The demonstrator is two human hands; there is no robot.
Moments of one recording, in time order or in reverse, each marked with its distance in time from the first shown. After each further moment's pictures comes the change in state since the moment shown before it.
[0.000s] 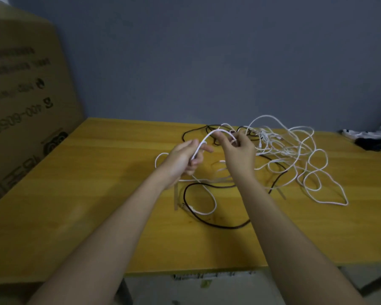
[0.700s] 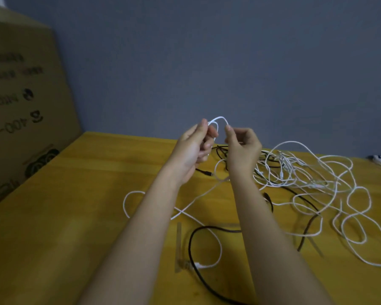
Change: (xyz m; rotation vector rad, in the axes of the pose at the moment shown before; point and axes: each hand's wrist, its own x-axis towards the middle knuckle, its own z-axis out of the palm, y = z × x) left_hand 0.092 0.028 -0.025 -0.187 0.174 0.201; right_hand 0.091 0.012 0.071 0.163 0.171 -0.078
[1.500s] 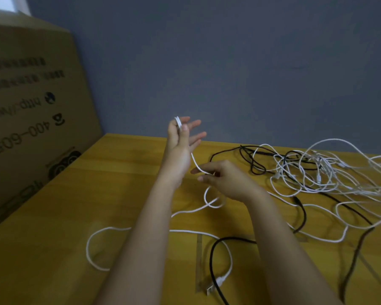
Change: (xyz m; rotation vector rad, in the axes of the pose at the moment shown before) left_hand 0.017 -0.027 -0.064 0.256 0.287 0.262; right_hand -0.026 0.031 0.019 -0.434 -1.088 -0.055
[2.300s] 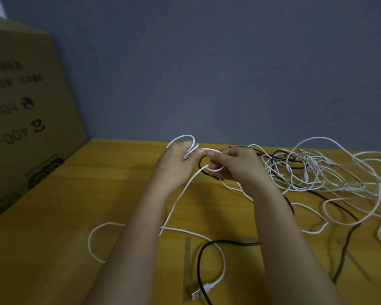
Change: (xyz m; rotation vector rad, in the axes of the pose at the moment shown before) left_hand -0.003 -0.008 0.003 0.819 -0.189 0.085; right_hand -0.014 -0.007 -0.035 0.643 0.369 0.283
